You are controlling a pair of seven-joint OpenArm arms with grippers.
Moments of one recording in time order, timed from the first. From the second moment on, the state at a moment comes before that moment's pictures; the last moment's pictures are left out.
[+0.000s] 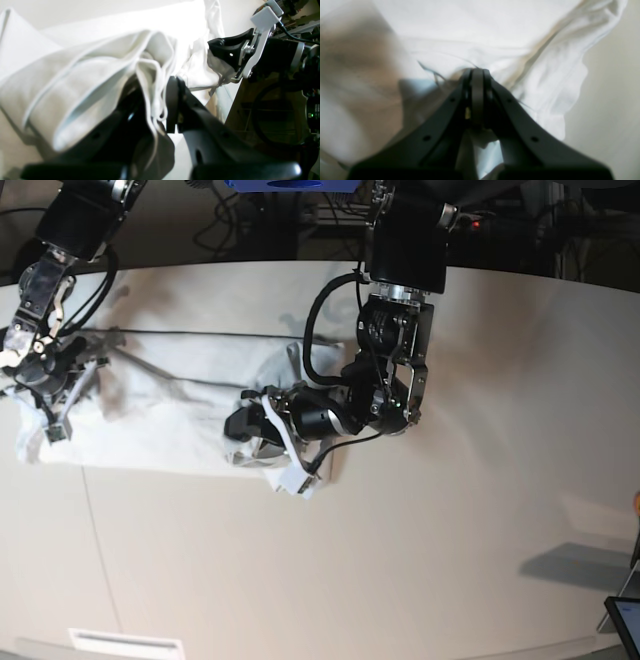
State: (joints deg) left arm -9.1 5.3 7.9 83.0 -41.4 -24.9 61.5; right arm 0.4 6.9 31.3 89.3 -9.9 40.8 -51.8
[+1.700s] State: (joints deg) left arm -5.0 -4.0 11.0 97.5 -50.3 -8.7 58.9; right arm -0.4 7.1 31.3 89.4 -9.5 40.7 -51.1
